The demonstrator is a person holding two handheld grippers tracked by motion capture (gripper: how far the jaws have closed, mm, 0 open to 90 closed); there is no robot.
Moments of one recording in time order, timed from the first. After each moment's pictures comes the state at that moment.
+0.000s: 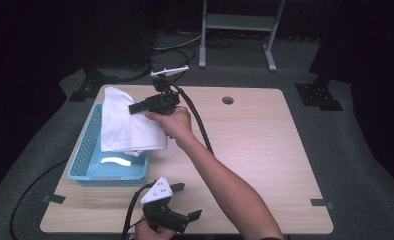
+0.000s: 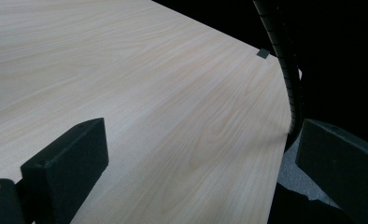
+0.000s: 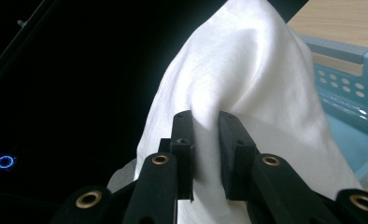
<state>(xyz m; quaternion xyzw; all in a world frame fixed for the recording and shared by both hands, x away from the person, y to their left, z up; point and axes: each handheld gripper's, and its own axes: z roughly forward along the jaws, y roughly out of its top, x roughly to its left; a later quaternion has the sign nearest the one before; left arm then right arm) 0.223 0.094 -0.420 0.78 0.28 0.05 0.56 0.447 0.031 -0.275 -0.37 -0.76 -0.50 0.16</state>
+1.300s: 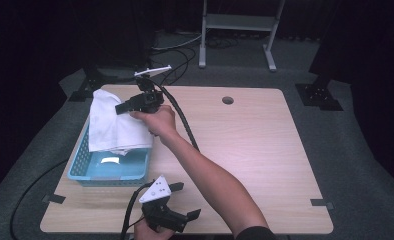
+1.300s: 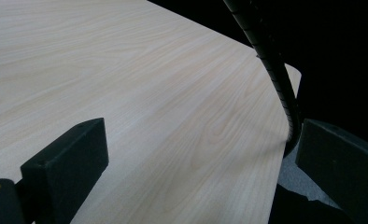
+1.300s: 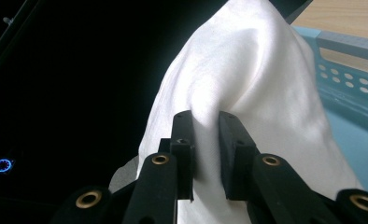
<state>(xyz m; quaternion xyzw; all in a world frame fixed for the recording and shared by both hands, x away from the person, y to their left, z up) 0.224 0.097 -0.420 0.78 0.27 0.06 0.56 0.461 0.074 -0.284 -0.38 -0.77 -0.48 0.18</state>
